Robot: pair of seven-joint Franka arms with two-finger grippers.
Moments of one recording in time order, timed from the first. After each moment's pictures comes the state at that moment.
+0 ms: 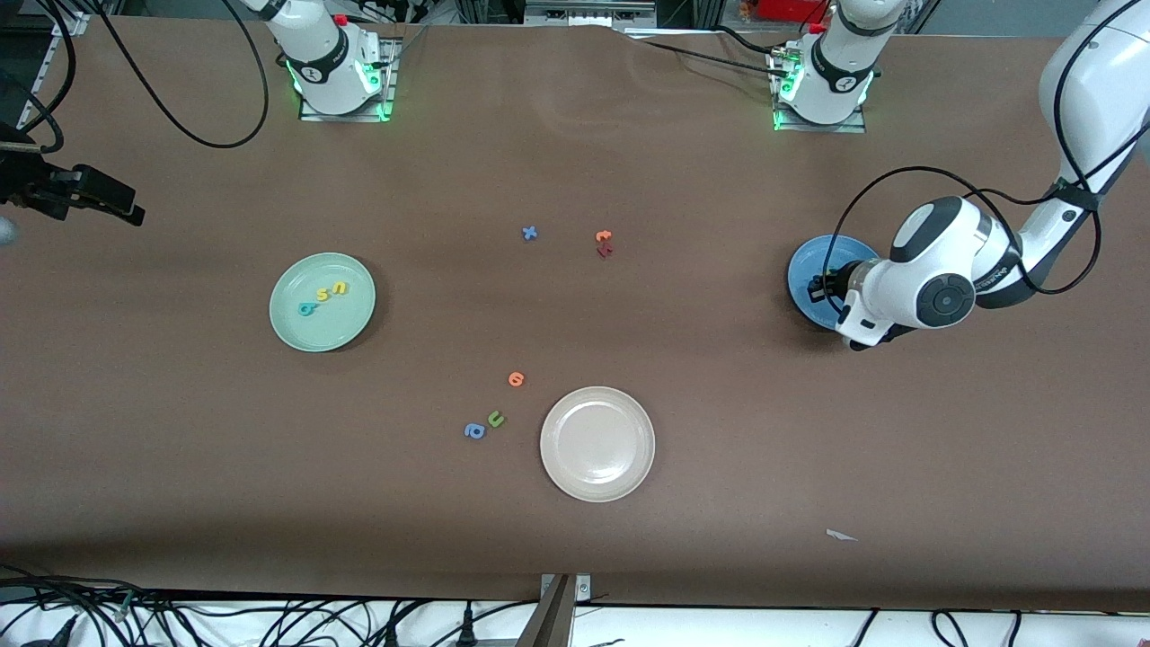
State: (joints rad) left arm 0.89 0.76 -1.07 -2.03 0.55 1.85 -0.94; right arm -0.03 0.02 -0.02 -1.59 0.01 1.56 0.02
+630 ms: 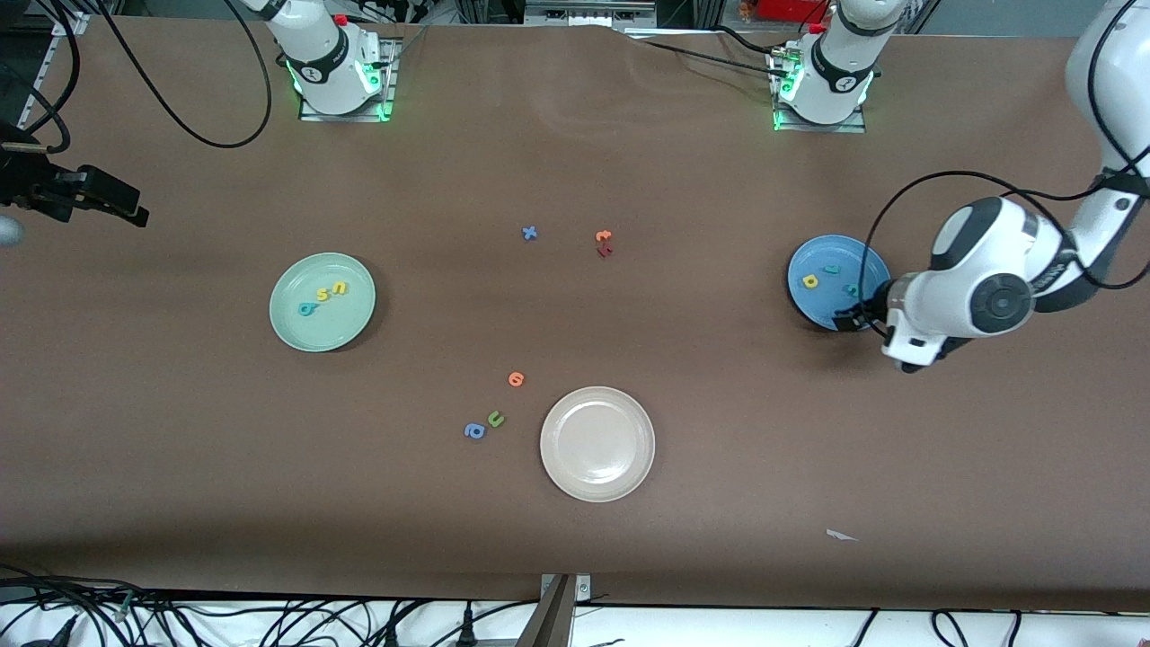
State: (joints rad) left arm 0.92 0.70 -1.07 -1.89 0.59 1.84 -0.99; right arm -0.03 0.02 -0.01 -1.59 0.01 1.56 0.02
